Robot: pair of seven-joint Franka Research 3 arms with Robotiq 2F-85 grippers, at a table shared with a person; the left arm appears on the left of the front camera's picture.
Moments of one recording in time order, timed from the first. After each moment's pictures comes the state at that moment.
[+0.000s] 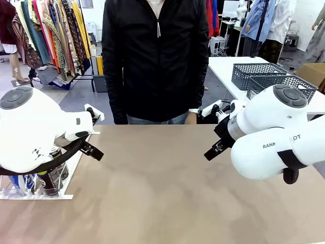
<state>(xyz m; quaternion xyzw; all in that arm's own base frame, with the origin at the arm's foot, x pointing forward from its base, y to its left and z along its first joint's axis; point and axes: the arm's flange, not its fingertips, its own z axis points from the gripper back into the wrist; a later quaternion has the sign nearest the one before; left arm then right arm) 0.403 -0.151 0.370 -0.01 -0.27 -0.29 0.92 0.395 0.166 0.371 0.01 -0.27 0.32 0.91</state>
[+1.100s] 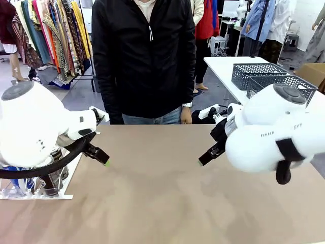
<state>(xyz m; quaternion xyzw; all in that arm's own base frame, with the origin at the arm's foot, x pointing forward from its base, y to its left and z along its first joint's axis) 0.384 -0.177 0.391 -0.12 -0.21 -0.30 0.92 0.373 0.183 0.378 0.13 -0.22 0.29 0.92</state>
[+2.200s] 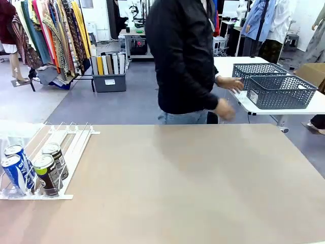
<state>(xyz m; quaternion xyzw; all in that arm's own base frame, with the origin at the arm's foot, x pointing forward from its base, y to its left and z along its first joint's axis) 0.296 0.164 0.538 -0.59 -0.21 0.02 0.78 0.251 -0.137 0.536 0.58 -0.32 0.00 0.75</state>
